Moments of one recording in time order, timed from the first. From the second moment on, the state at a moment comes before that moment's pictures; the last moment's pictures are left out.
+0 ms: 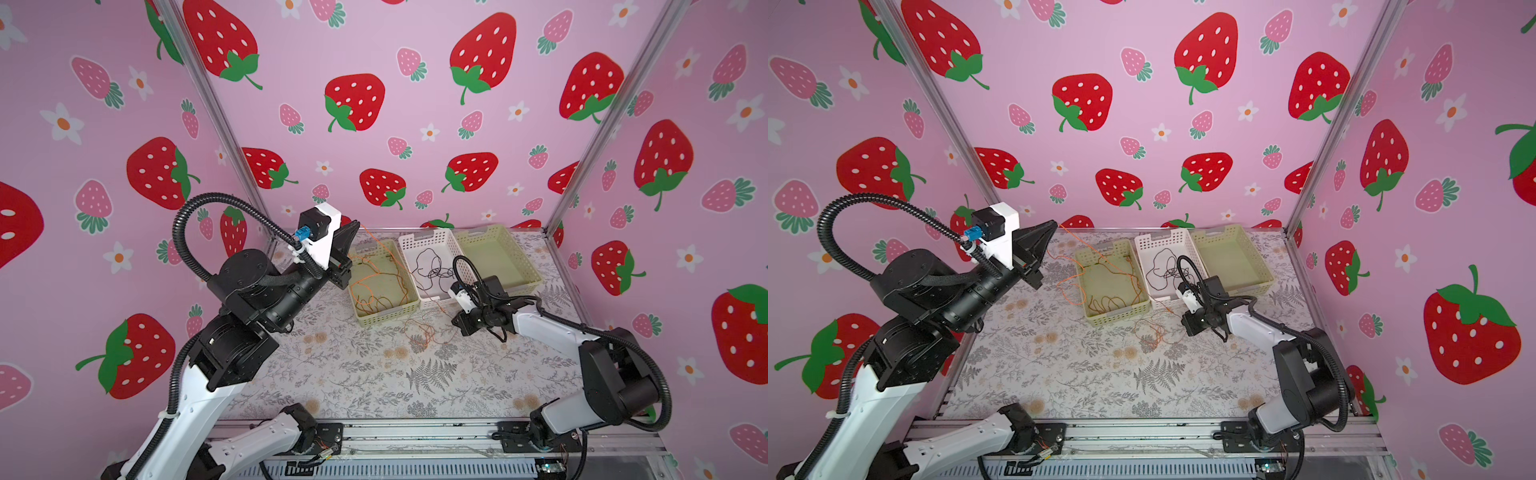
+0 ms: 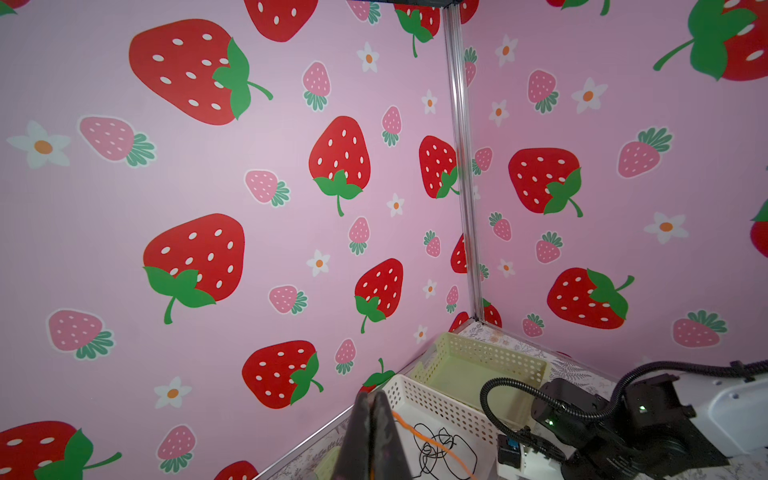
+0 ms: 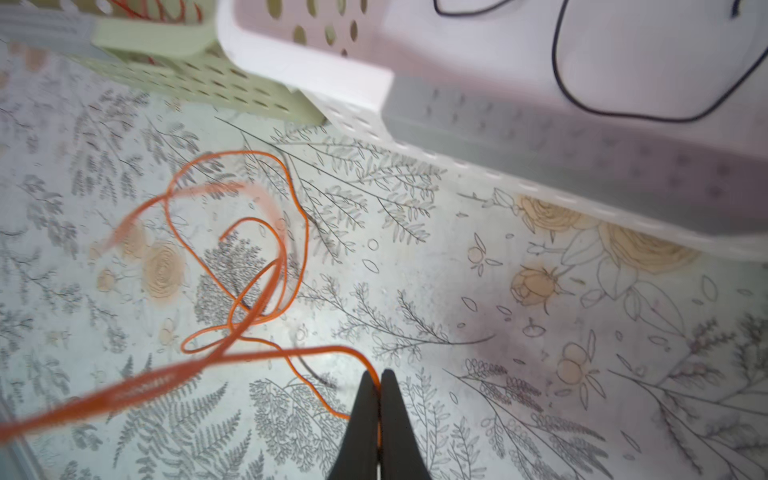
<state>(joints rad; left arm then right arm) -0.67 0.96 1.53 -0.42 -0.07 0.25 0.52 1.52 0.83 -0.36 -0.31 -0.09</state>
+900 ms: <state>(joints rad) -0.64 0.91 1.58 -0.51 -0.15 0.35 0.49 1.61 0.83 -0.41 0.03 -0.13</state>
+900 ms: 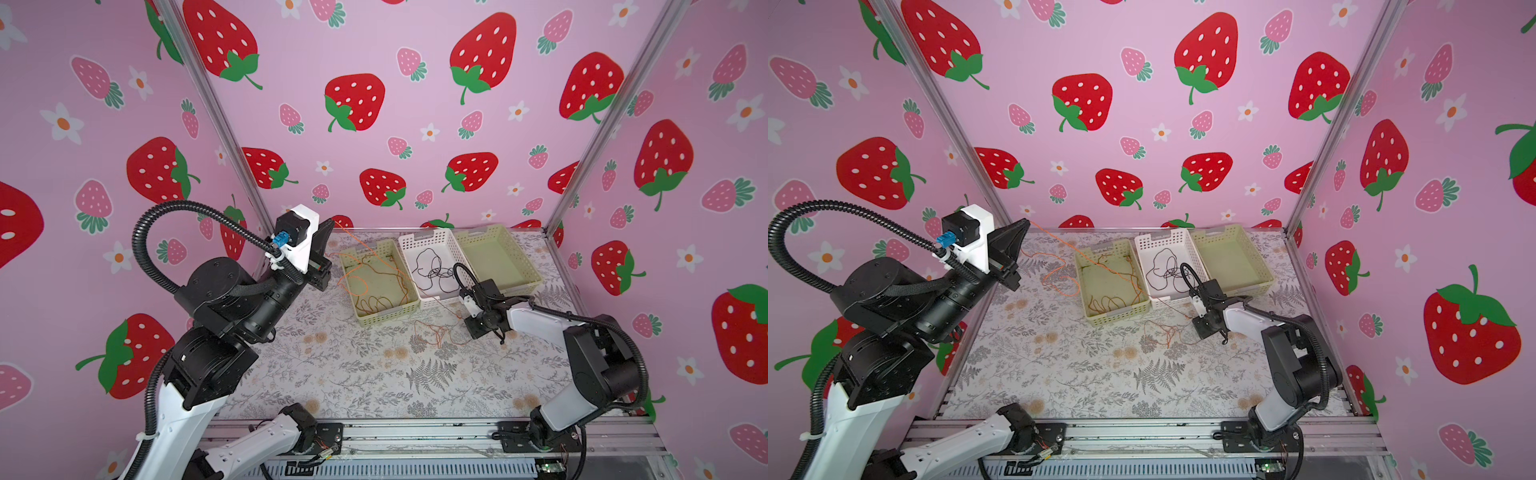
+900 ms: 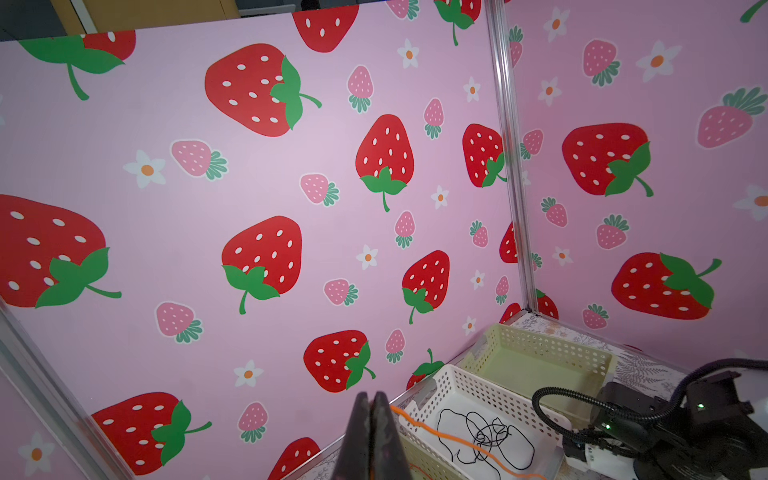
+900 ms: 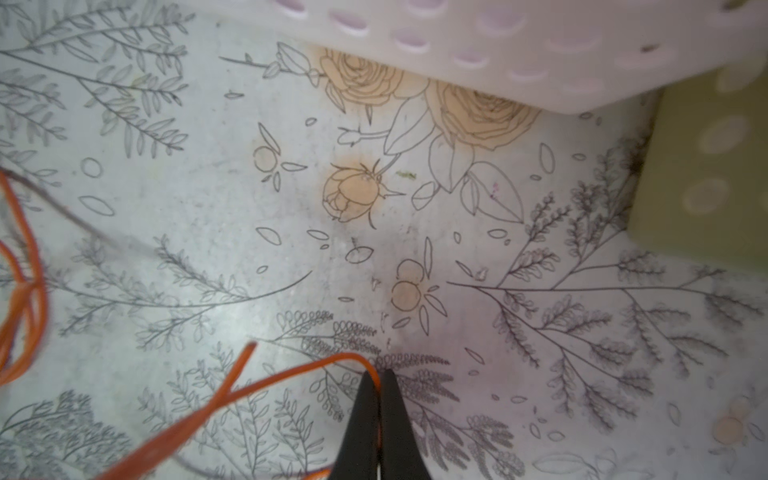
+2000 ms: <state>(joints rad) -0.64 0.93 1.63 -0.54 -0.19 0.42 0.38 1.62 0.79 -0.25 0.23 -0.16</state>
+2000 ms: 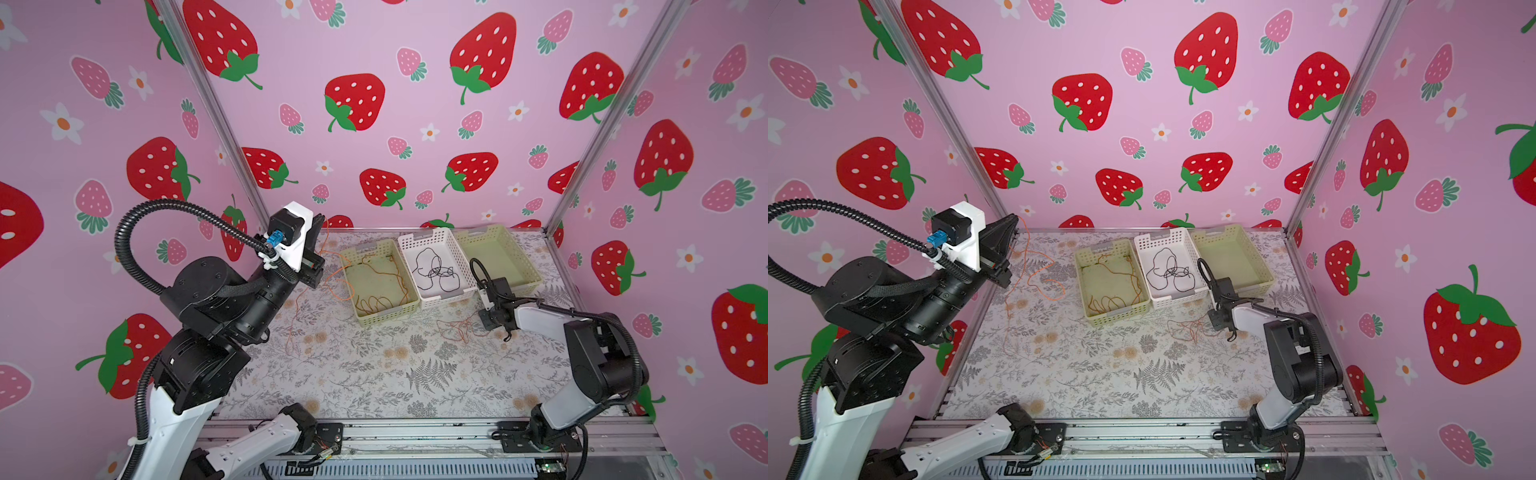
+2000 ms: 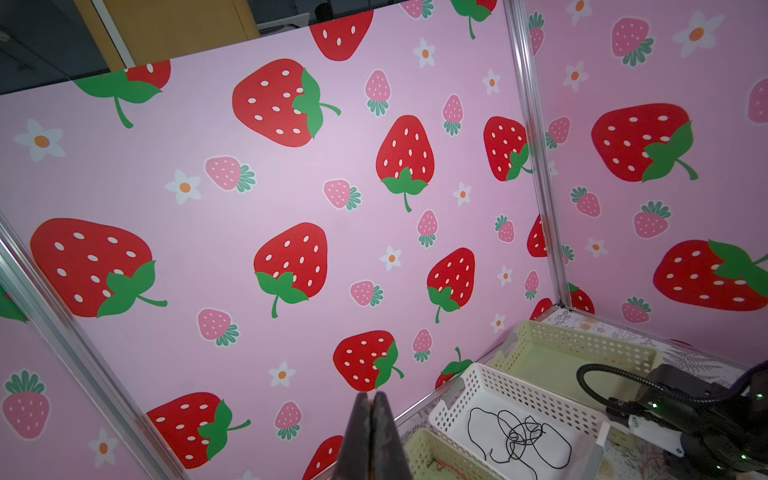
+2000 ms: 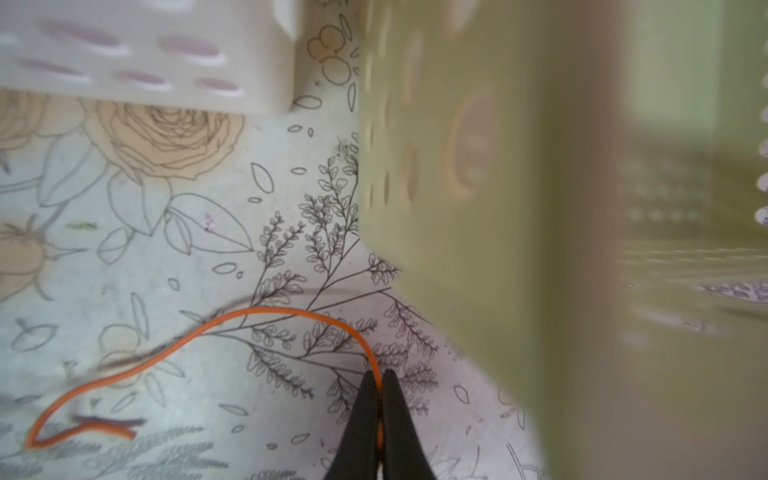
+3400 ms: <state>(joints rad) -0.74 1.28 1.62 -0.45 0.34 0.23 0.70 1.24 0.96 0.20 -0.83 -0.13</state>
